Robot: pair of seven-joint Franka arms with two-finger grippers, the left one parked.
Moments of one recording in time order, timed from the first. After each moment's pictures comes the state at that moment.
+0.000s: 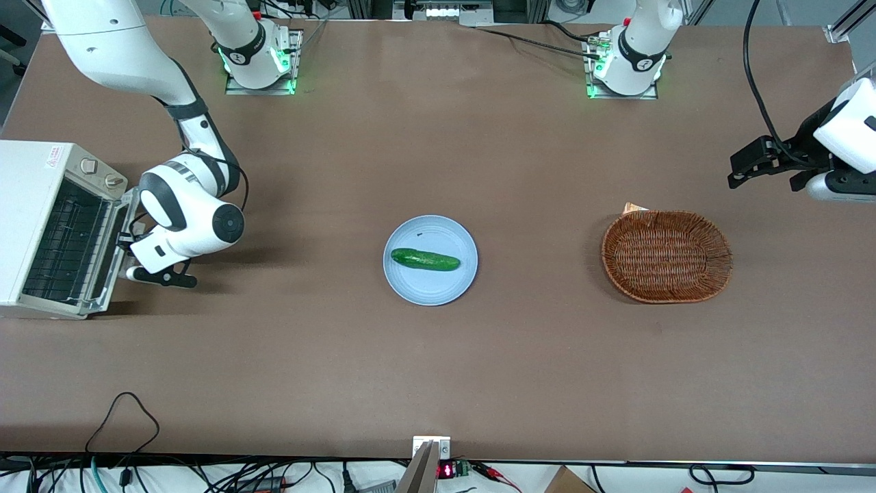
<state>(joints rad) 0.10 0.53 0.01 -1.94 -1.14 1.92 0.83</state>
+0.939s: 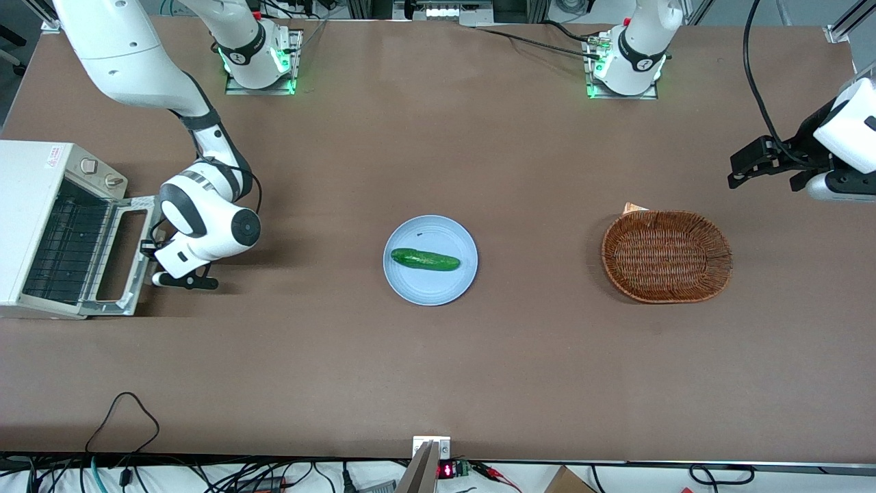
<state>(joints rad) 0.13 0.61 0.01 -1.92 -1.14 1.96 0.83</state>
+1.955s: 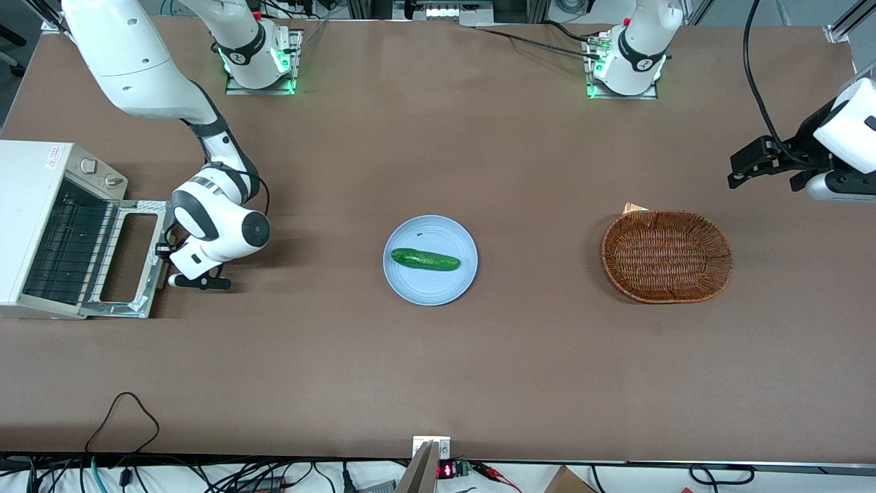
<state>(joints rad) 0.13 0.66 0.01 -1.92 -1.14 1.99 0.85</state>
